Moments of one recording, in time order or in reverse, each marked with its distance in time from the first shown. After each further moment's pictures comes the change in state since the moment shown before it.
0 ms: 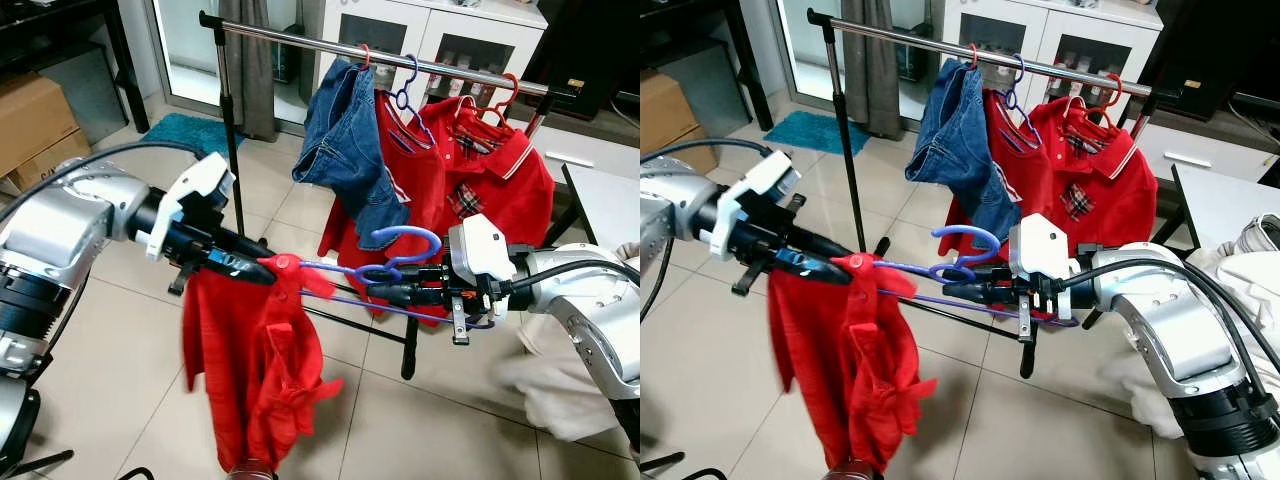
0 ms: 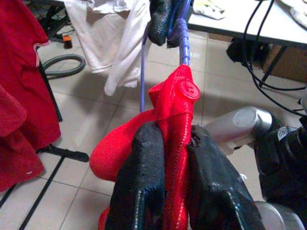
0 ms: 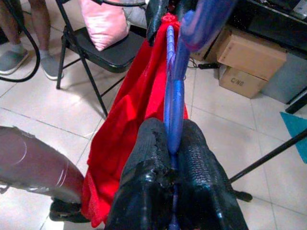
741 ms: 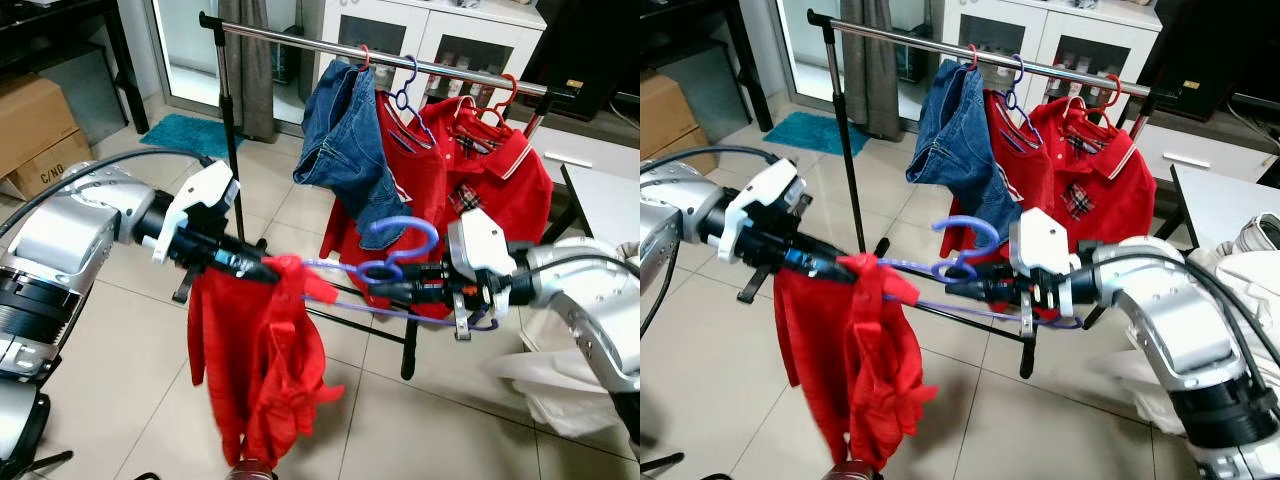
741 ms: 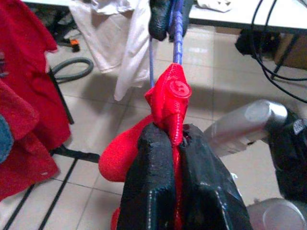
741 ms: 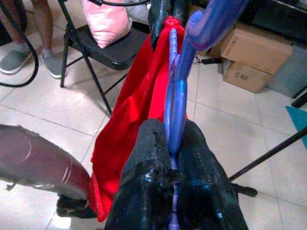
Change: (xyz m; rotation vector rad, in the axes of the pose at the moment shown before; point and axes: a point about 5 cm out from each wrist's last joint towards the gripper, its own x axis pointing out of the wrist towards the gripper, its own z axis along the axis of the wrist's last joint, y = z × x) left arm 0.003 0.002 -0.003 0.066 0.005 0.035; right arm -0.001 -0.005 0.001 0.041 0.014 0.015
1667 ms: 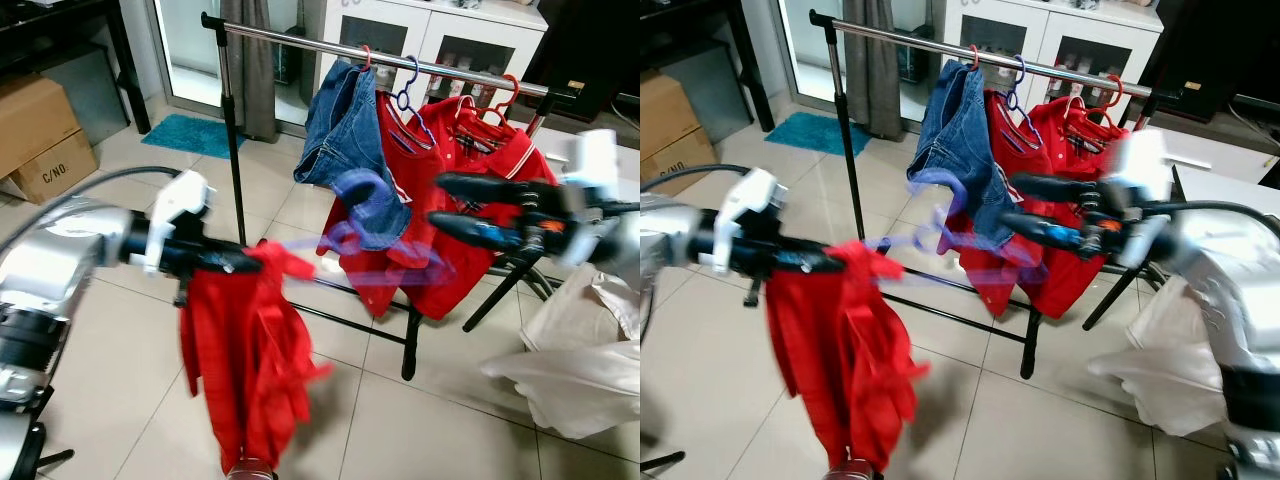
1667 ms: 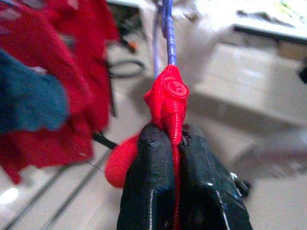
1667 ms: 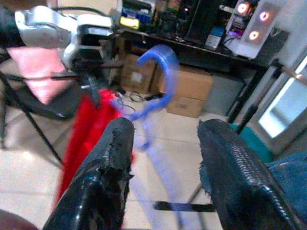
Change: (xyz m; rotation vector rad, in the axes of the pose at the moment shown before) left arm -0.019 -0.001 -0.032 -0.088 -0.076 0.291; right arm -0.063 -0.011 0.017 0.086 -0.209 -0.287
